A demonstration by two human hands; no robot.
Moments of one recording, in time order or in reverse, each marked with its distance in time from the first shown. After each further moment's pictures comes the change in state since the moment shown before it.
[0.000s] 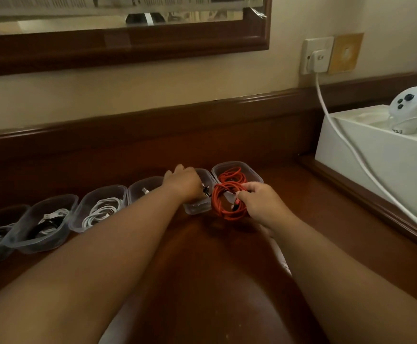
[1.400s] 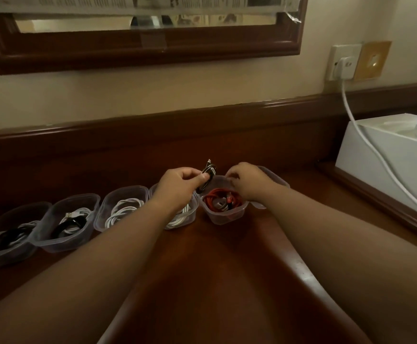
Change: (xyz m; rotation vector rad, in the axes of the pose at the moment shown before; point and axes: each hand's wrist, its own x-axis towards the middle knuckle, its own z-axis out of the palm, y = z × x) left_hand -0.061 -0.058 -0.001 -1.304 0.305 -0.035; right_hand 0.074 -0.044 0.051 -0.885 -0.159 -0.296
